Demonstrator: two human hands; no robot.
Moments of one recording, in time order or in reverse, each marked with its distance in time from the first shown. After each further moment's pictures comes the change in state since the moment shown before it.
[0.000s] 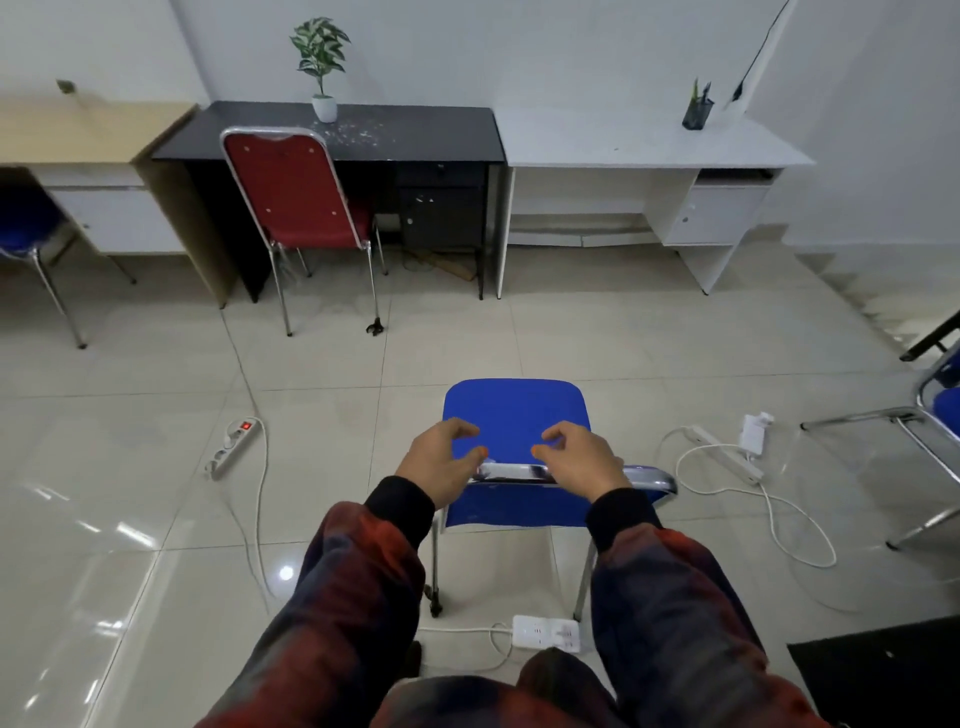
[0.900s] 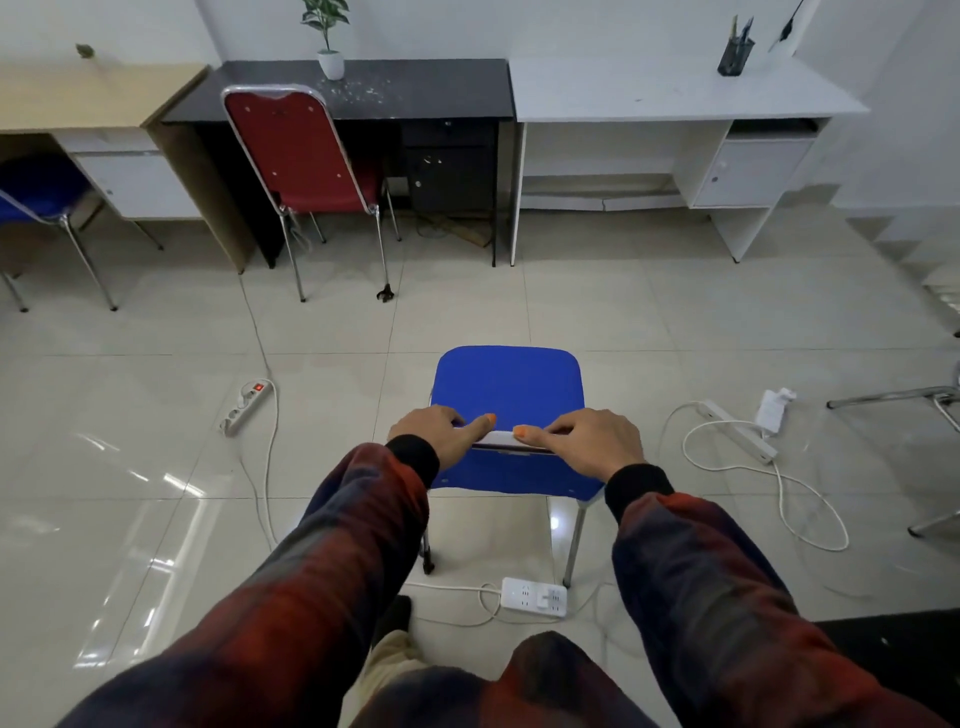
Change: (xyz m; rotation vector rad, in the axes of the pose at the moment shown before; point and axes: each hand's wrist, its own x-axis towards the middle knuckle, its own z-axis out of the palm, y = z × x) left_hand 0.035 0.012 0.077 0.510 -0.044 -0.239; right_hand 0.017 0.084 -0.038 -0.272 0.027 -0.259
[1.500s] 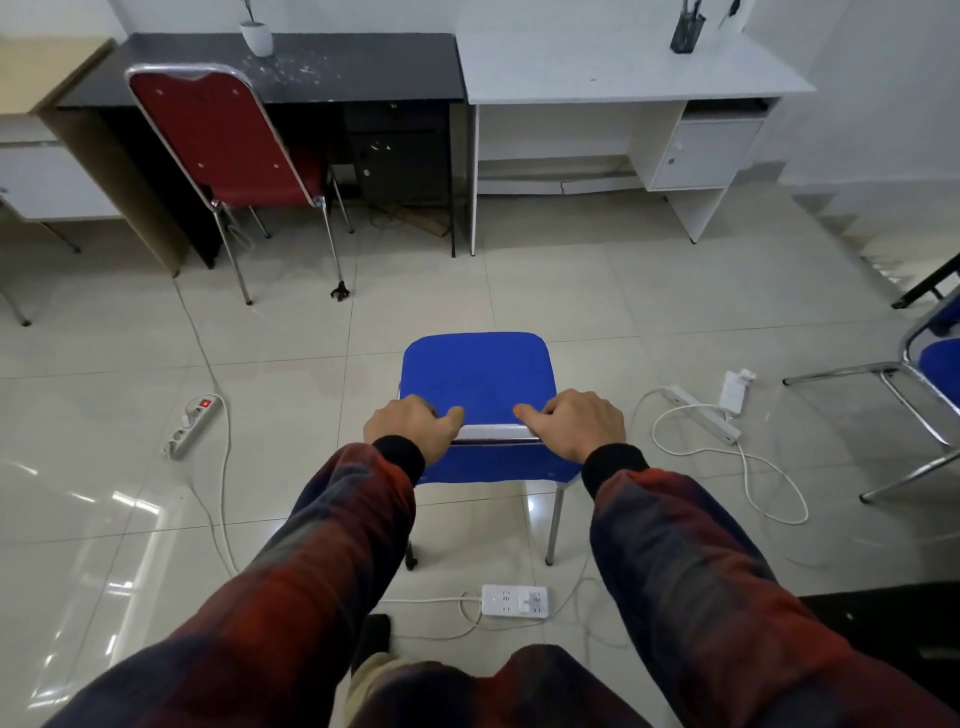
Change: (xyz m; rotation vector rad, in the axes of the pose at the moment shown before) left_hand 0.064 0.024 -0.006 0.034 0.140 -0.011; right_hand 0.077 0.020 -0.001 -0.060 0.078 0.161
